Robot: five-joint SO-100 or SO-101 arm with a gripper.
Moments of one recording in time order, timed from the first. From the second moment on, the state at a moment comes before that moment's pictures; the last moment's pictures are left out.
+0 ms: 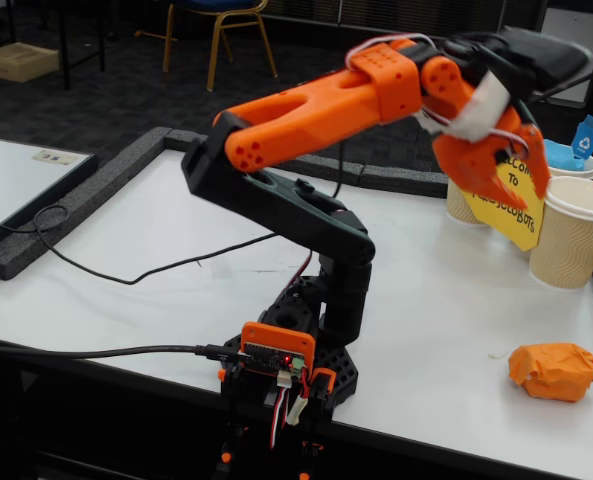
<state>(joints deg) 60.1 149.9 135.3 63.0 20.0</state>
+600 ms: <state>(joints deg) 84.0 147.7 142.6 59.7 20.0</state>
